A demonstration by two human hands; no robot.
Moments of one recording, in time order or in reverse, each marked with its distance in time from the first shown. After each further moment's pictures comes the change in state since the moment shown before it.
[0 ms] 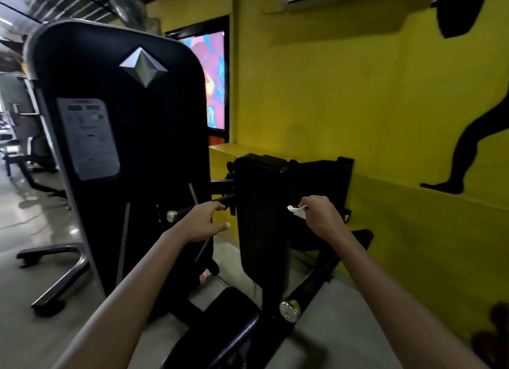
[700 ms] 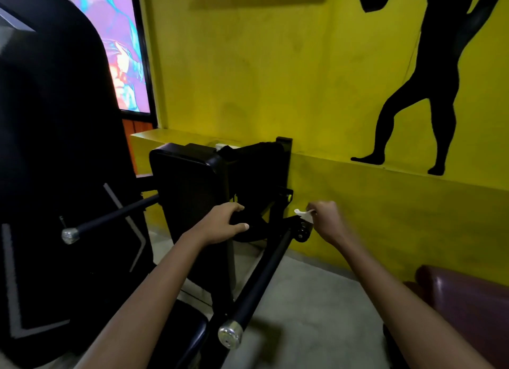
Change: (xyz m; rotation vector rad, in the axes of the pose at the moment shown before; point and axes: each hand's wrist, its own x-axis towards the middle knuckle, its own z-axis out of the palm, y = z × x) left_hand 0.139 0.090 0.140 -0.164 -0.250 0.282; right_hand -0.010 0.187 0.012 -0.145 0.052 0.293
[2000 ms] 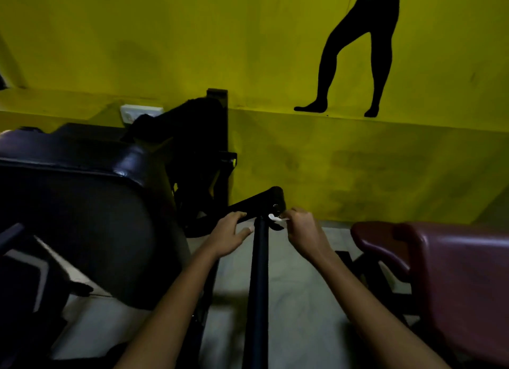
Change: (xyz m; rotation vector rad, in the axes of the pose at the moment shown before) left_hand 0.170 -0.076 0.150 -0.276 -0.240 0.120; right_hand 0.014 0.012 0.101 -0.065 -0.079 0.305
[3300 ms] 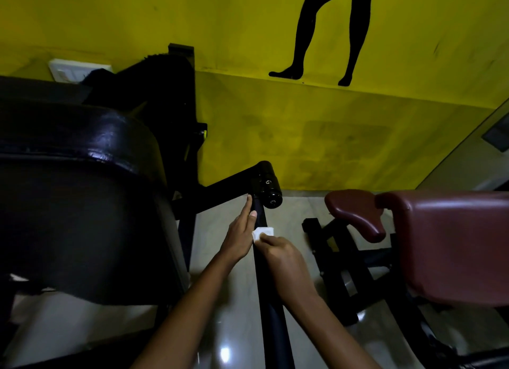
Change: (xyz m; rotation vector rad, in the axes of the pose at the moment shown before) left_hand 0.009 -0.028 0.069 -0.468 -0.060 -0.077; right_hand -0.075 -0.072 0.053 -0.206 -0.088 0.056
